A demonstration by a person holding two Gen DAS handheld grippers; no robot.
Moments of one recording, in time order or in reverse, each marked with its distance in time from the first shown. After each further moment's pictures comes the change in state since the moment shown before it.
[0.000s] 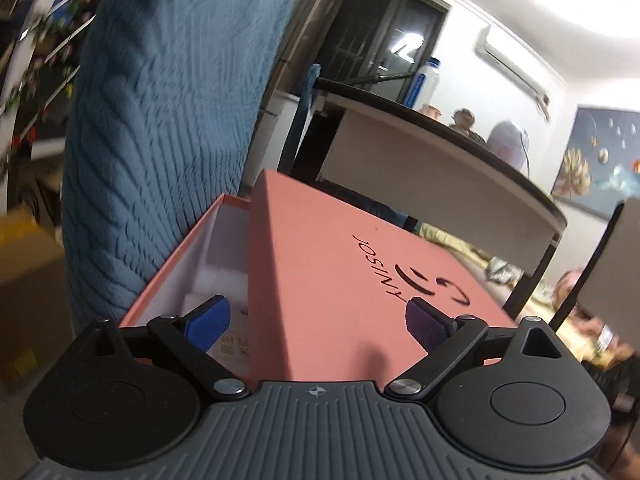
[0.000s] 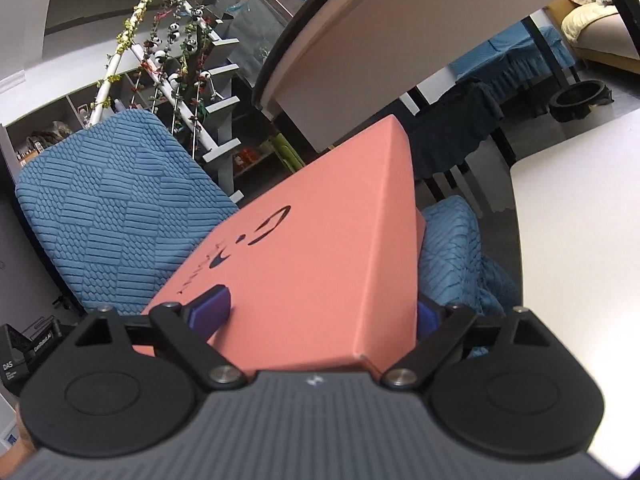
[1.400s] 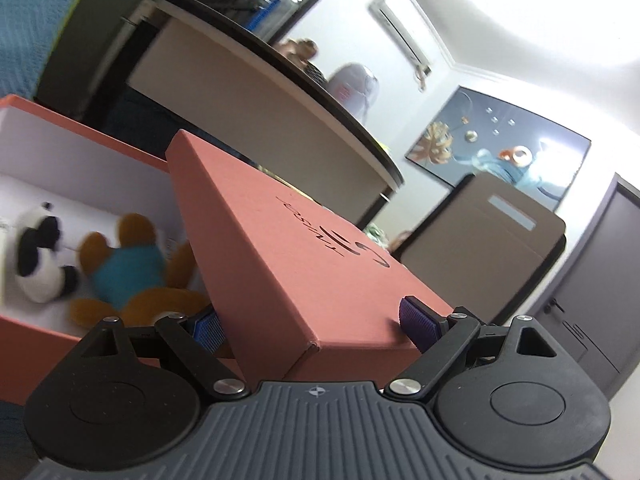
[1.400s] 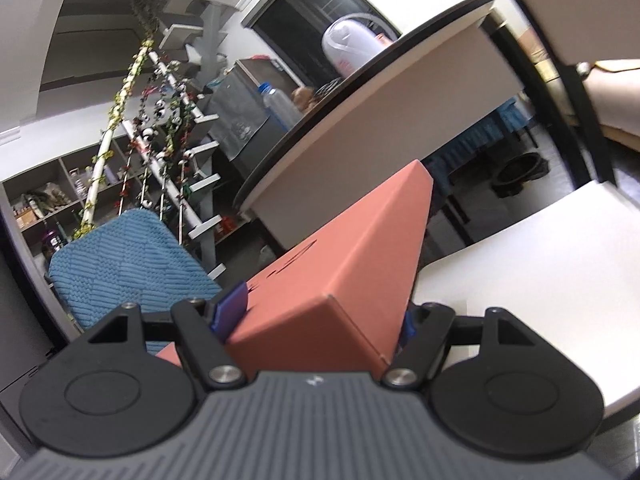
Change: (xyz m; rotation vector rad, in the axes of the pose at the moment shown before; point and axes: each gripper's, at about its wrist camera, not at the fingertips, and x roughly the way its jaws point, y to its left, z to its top) left arm 0.017 -0.094 -0.016 -0.160 0.194 -0.494; right arm -0.185 -0.026 0.071 0.028 -0.177 -0.056
